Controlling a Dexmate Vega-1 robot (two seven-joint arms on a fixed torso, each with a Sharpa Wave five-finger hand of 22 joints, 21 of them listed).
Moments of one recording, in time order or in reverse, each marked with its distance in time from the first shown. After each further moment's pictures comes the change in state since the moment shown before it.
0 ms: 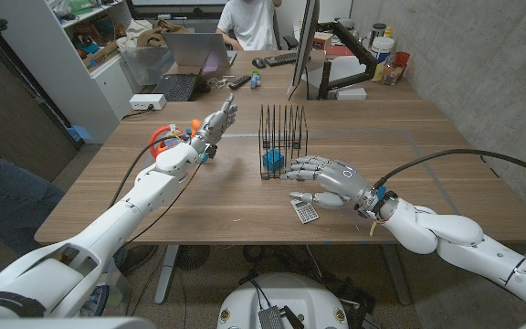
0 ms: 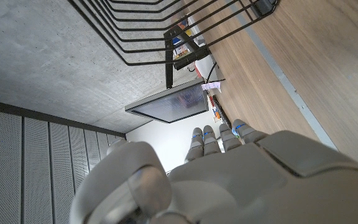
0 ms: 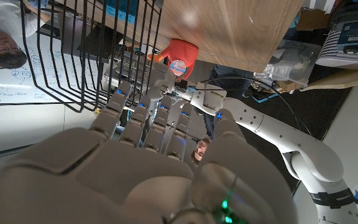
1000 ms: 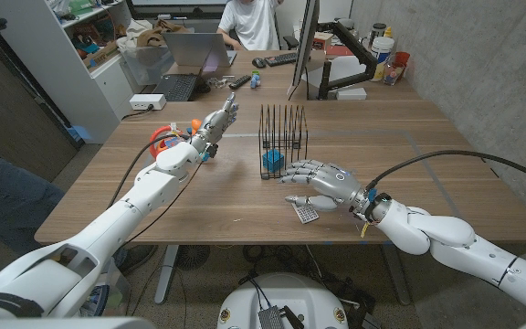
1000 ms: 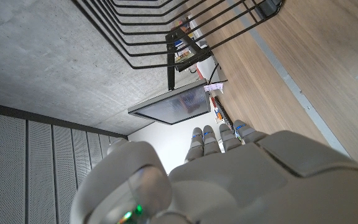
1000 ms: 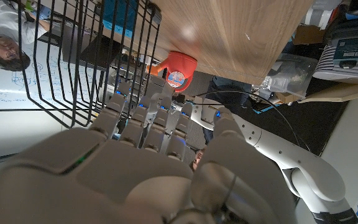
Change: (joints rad) left arm 0.003 0.012 0.002 -0.024 0.008 0.008 0.002; left_hand 0.005 0.005 -0.004 0.004 0.000 0.002 -0.002 0.000 0.000 0.000 0.000 0.000 0.000 0.000 0.000 0.000 0.000 -0.011 0.000 0.000 0.000; right arm 0.031 0.007 -0.061 -0.004 -0.026 -0.068 0.032; right_hand 0.017 -0.001 0.011 -0.006 -0.011 0.000 0.000 0.000 0.000 -0.011 0.000 0.000 0.000 -0.009 -0.002 -0.004 0.000 -0.007 0.007 -0.012 0.000
